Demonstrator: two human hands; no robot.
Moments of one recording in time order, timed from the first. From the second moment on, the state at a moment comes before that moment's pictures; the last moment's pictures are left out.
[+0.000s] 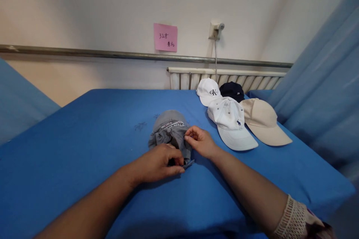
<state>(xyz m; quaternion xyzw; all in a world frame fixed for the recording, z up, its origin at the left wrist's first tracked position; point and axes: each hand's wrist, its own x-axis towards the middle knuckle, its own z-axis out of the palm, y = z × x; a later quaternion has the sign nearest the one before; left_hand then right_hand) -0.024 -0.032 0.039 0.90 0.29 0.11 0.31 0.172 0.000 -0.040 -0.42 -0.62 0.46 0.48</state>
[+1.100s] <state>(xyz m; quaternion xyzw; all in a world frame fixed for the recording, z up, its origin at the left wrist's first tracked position) -0.042 0.035 0.058 0.86 0.46 0.23 0.00 0.168 0.015 -0.059 -0.45 -0.57 0.46 0.52</state>
